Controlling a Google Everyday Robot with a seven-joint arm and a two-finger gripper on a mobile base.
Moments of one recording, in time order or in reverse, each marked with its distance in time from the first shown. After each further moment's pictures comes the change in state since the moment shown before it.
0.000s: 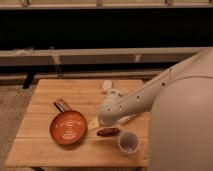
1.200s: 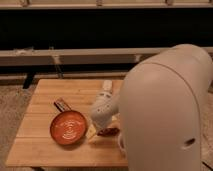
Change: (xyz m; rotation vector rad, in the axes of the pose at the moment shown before) arm 0.004 0.015 0.048 0.028 0.107 -0.303
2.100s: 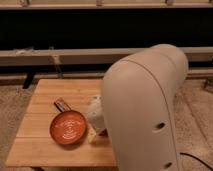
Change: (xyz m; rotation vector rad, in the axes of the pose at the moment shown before) arm 0.003 -0.004 0.024 0.068 0.059 -0.097
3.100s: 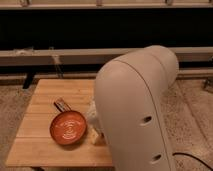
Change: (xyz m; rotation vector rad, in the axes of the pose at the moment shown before) arm 0.009 -0.005 0.018 0.016 0.053 -0.020
